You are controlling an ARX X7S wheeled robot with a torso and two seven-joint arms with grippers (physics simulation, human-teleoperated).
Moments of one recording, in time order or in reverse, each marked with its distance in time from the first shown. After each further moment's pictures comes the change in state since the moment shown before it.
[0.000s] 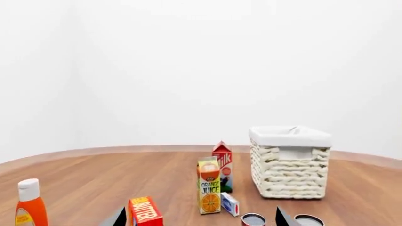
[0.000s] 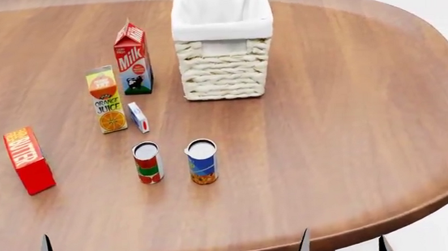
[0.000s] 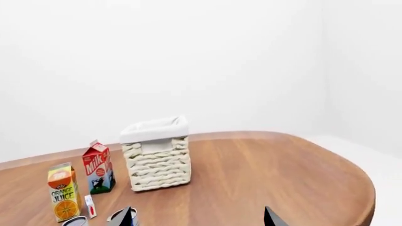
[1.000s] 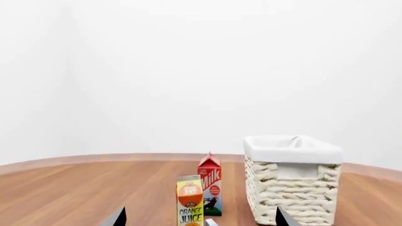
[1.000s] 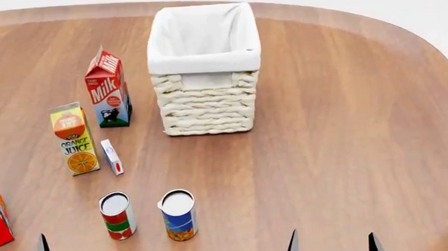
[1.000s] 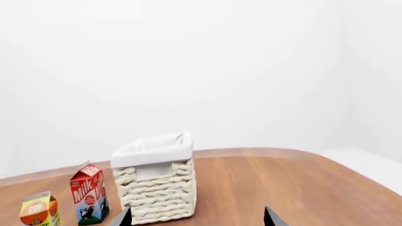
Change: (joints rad) left arm 0.005 -0.025 0.021 0.018 -0.014 0.008 -0.034; right arm -0.013 0.029 -0.045 -0.008 0.018 -0.071 -0.011
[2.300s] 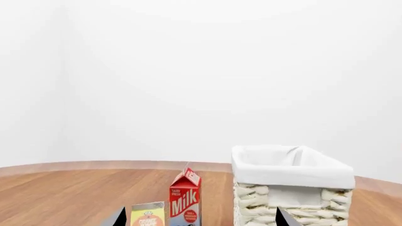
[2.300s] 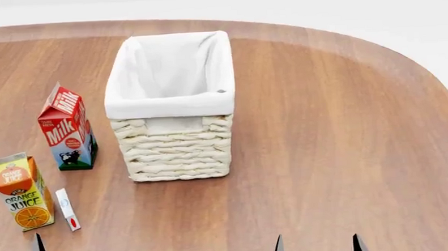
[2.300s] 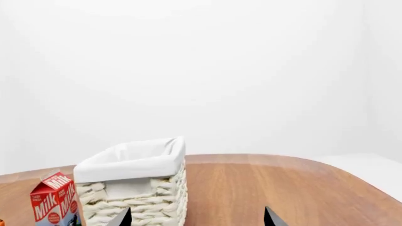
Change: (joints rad) left arm -0.001 -0.028 0.018 0.002 -0.018 0.015 -0.038; right arm 0.006 0.031 -0.057 0.022 -0.003 -0.025 0.003
